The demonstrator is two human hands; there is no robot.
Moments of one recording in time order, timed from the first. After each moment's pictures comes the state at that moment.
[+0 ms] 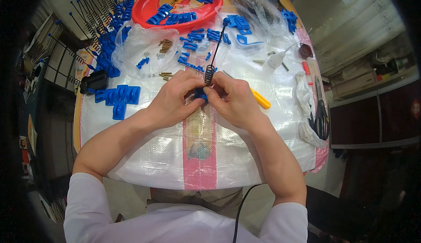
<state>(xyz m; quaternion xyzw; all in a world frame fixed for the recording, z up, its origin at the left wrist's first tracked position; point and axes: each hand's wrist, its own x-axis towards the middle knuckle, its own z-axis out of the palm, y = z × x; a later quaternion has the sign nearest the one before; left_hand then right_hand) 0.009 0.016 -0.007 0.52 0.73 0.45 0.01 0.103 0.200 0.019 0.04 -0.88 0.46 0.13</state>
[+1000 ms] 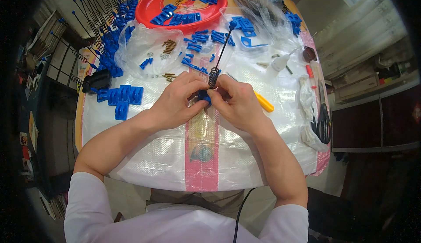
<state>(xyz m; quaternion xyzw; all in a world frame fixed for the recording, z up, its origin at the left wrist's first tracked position) 0.008 0.016 -0.008 0.52 0.73 0.45 0.00 0.103 0.202 0.019 0.03 -0.88 0.46 0.11</state>
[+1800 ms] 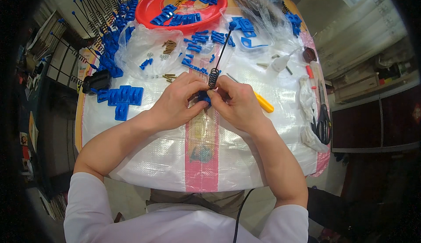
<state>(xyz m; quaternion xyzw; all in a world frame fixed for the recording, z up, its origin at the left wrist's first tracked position) 0.008 0.017 -0.008 0.52 0.72 0.45 0.00 0.103 0.202 0.016 0.03 -0.88 0.46 0.12</state>
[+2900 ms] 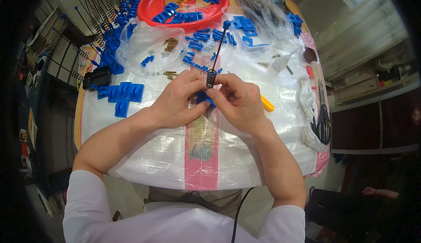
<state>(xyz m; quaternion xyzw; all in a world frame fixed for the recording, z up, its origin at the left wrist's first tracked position) 0.011 0.017 -0.006 0.52 0.71 0.48 -0.01 0.108 0.199 0.025 0.09 -0.86 0.47 0.19</state>
